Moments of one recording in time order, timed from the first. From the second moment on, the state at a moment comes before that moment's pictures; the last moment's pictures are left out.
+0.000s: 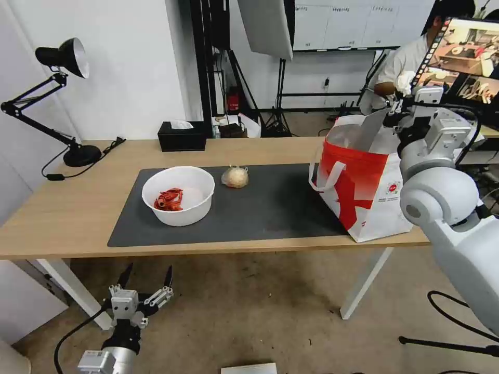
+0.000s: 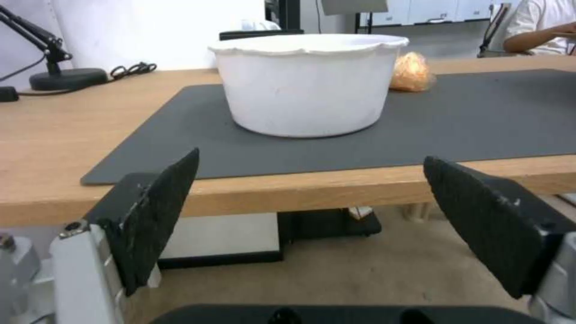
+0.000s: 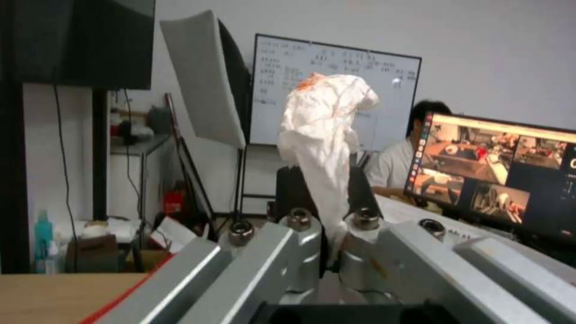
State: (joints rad) left arm 1.86 -1.33 -0.62 -2.17 -0.19 -0.19 -0.04; right arm -0.62 0.76 0.22 2.00 0.73 -0.38 0.61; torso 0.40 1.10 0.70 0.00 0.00
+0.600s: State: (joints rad) left arm 1.87 -1.33 -0.61 -2.17 -0.19 -0.19 -0.04; right arm -0.62 0.76 0.21 1.98 0.71 -0.46 0.58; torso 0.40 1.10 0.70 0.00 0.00
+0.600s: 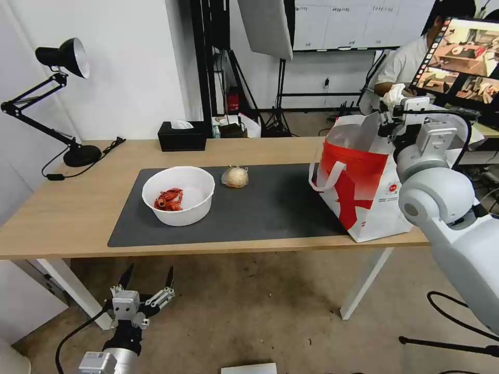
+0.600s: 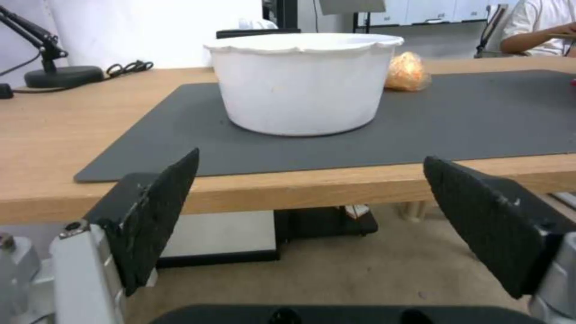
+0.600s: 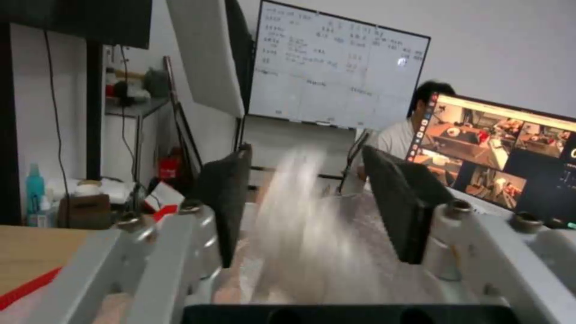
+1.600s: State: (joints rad) left arm 1.88 -1.34 -0.61 -2.19 -0.19 -0.21 -0.03; right arm -0.90 0.80 0.24 2.14 0.73 -0.09 0.22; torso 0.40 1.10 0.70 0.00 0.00
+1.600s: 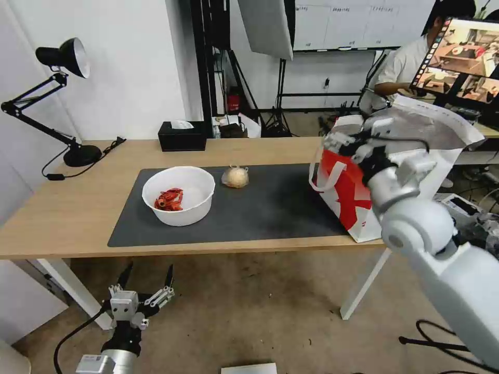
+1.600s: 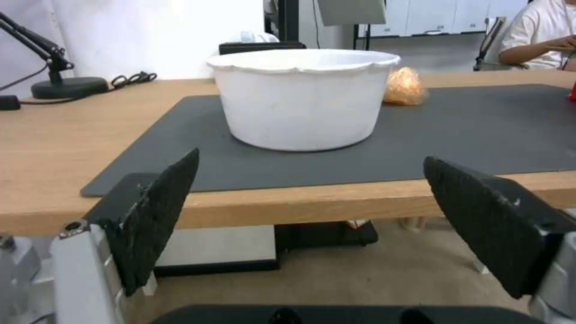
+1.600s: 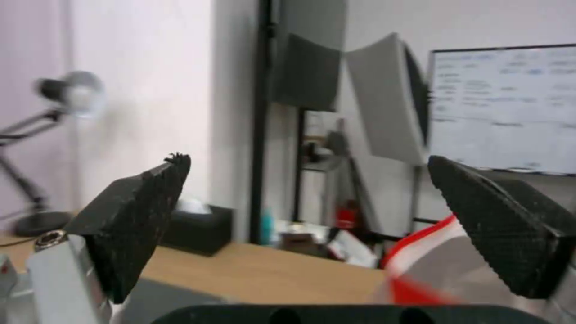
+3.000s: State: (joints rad) left arm 1.90 -1.38 -0.60 -2.14 -0.17 -0.29 -0.03; right arm -1.69 1.02 0.31 2.05 0.29 0.41 0.10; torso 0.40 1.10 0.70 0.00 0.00
